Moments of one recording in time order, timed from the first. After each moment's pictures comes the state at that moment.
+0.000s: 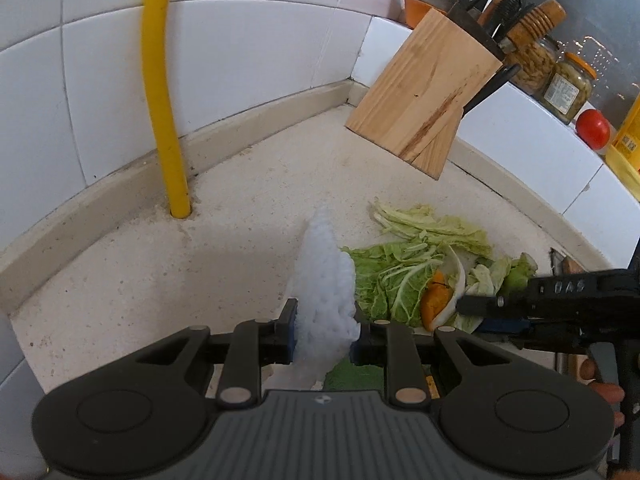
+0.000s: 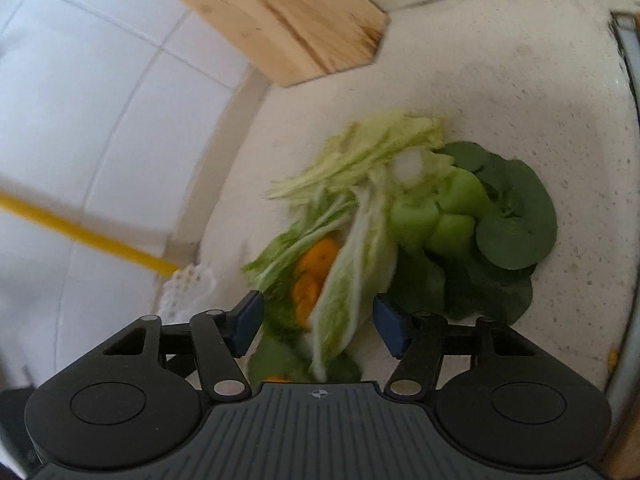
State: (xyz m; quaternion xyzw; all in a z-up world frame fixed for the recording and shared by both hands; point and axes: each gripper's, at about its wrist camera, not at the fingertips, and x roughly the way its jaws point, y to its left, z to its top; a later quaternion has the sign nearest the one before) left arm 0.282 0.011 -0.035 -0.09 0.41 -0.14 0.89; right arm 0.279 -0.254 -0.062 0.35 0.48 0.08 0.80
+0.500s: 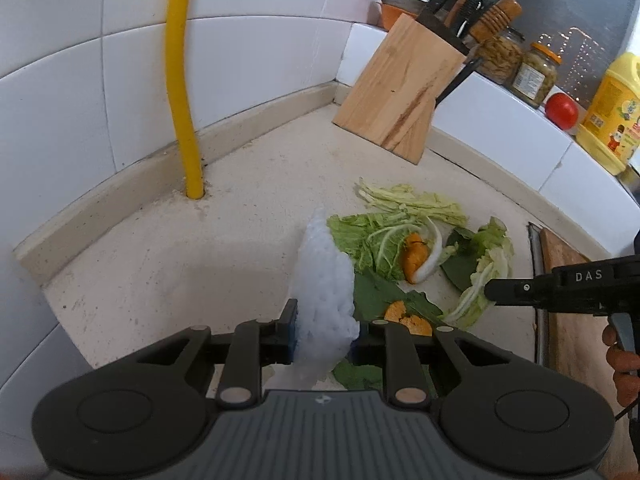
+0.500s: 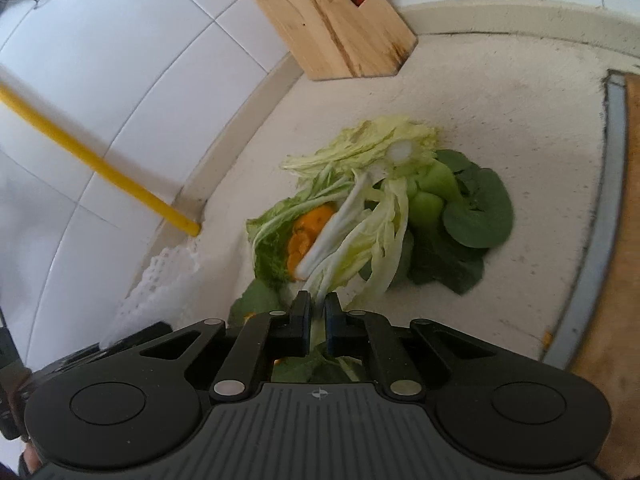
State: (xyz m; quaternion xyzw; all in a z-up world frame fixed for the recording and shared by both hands) left arm 0.233 0.032 -0.024 -0.08 0.40 -0.16 0.90; right arm 0.230 -0.257 -0.036 0.25 0.47 0.12 0.84
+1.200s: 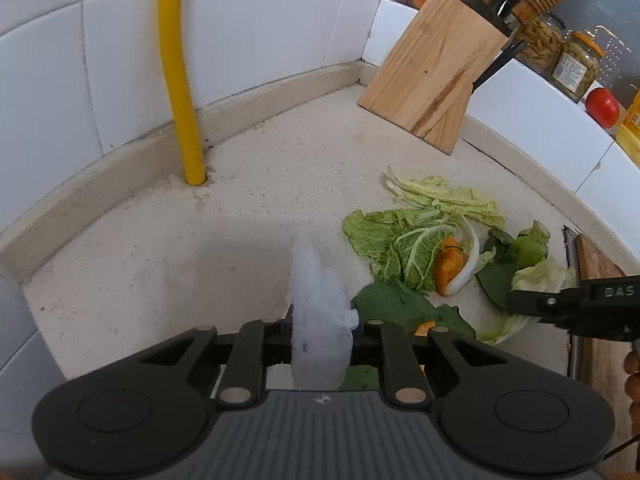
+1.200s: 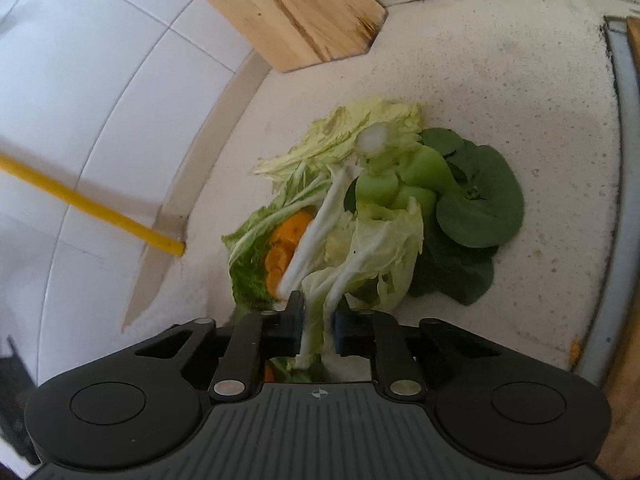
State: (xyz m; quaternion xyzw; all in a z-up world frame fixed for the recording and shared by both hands) left arm 0.265 0.017 -0.046 -0.08 0.43 -0.12 0.89; right arm 0.256 -0.266 -0.065 0.30 0.48 0.10 0.82
